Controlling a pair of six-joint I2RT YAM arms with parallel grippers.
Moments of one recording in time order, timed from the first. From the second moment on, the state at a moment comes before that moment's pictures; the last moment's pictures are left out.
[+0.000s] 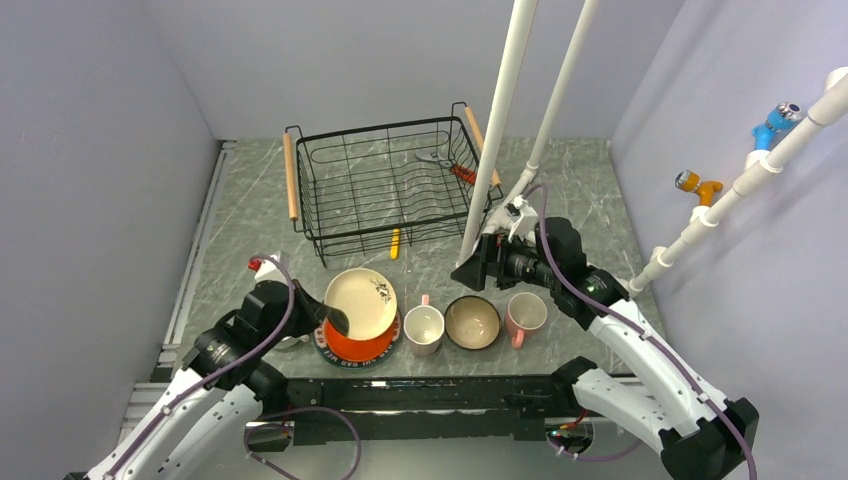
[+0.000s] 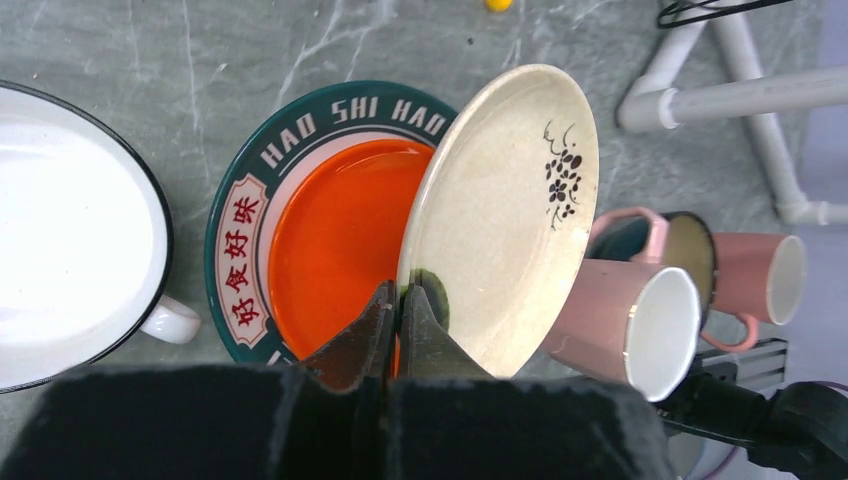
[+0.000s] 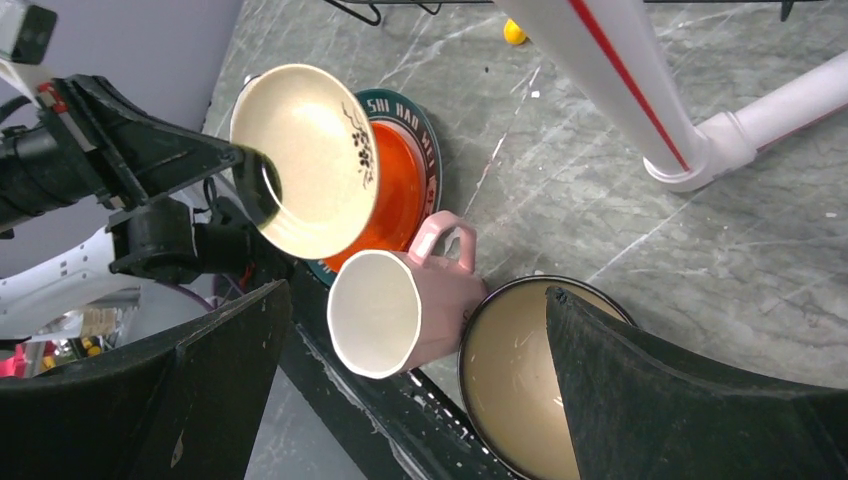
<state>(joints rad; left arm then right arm) -0.60 0.43 0.52 -0.76 -0.16 -0.88 0.50 0.86 0.78 -0.42 -0.39 0.52</state>
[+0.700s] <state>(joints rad) -0.60 0.25 0.63 -0.70 -0.05 -0.75 0.85 1.11 0.76 -0.03 -0.45 0.69</state>
